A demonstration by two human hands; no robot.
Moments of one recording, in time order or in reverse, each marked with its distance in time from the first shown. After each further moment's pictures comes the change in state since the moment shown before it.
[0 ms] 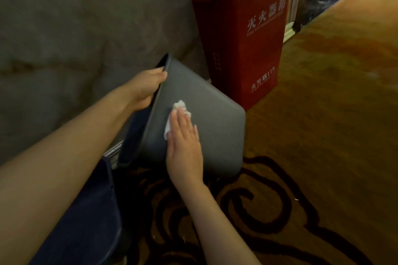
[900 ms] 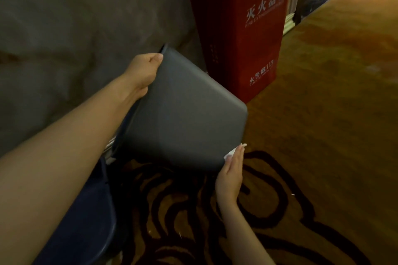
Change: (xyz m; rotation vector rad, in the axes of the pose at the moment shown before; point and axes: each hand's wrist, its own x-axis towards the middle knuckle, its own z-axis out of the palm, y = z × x) left_hand 0.035 -0.009 0.001 0.155 0.202 0.118; right_hand -0.055 0.127 0.005 0.145 0.342 0.652
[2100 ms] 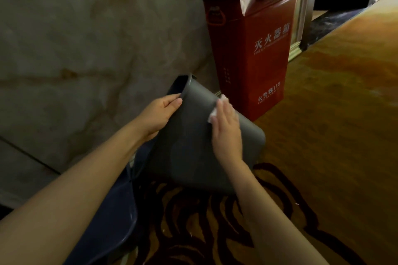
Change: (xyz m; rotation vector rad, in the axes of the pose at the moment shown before) left_hand -0.102 -0.007 -0.042 -0.092 -0.297 0.038; right_hand 0.011 -0.147 -0.034 -0.191 -0.108 -0.657
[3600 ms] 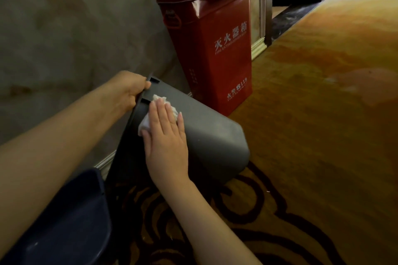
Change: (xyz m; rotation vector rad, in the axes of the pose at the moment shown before) left_hand 0.040 0.087 0.044 0.102 0.298 -0.330; right_hand -0.036 -0.068 -0.026 -0.022 -0.057 -0.160
